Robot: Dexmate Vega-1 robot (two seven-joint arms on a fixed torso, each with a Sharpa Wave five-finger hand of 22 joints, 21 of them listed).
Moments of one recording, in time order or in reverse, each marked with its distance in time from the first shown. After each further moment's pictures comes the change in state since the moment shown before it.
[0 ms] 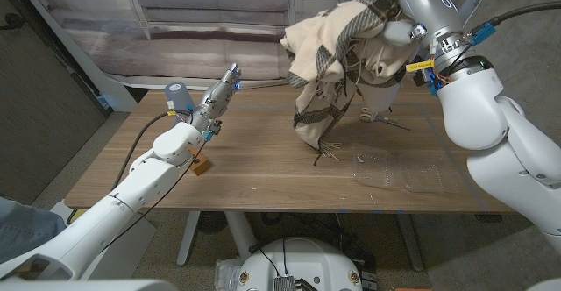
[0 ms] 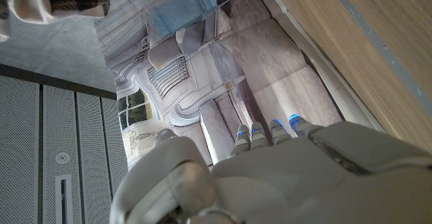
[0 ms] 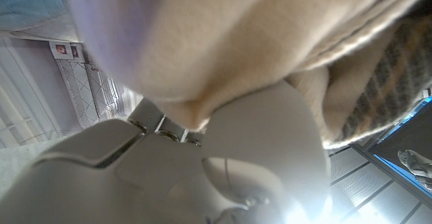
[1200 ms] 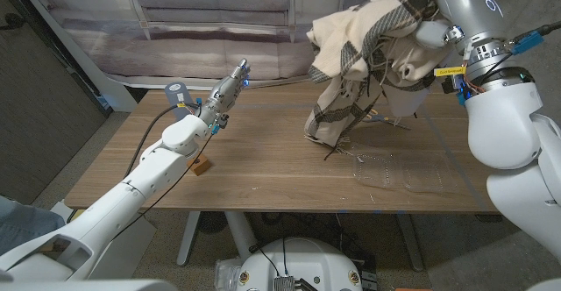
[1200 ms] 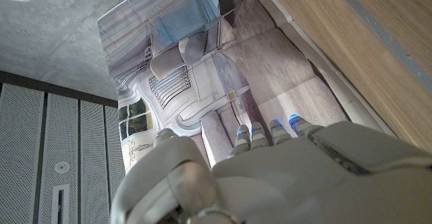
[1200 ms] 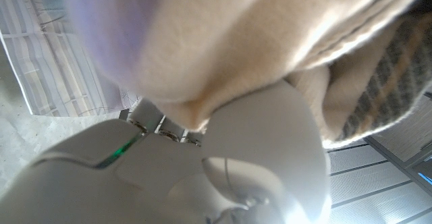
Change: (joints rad) left arm -0.108 -0.039 0.058 0.094 0.010 0.002 -0.070; left_hand 0.005 0.005 -0.004 0.004 0.000 0.000 0.000 0.000 0.000 0.000 0.000 0.000 0.000 0.000 0.000 0.000 0.000 0.000 0.000 0.000 0.000; right arm -0.163 0.115 0.120 -0.102 -0.114 -0.049 0.007; right_hand 0.000 0.001 -0.002 -0.002 0.001 0.009 -0.002 -0.004 0.000 0.011 0.000 -0.023 0.016 0.000 0.000 -0.003 -0.004 0.000 0.000 0.016 -0.009
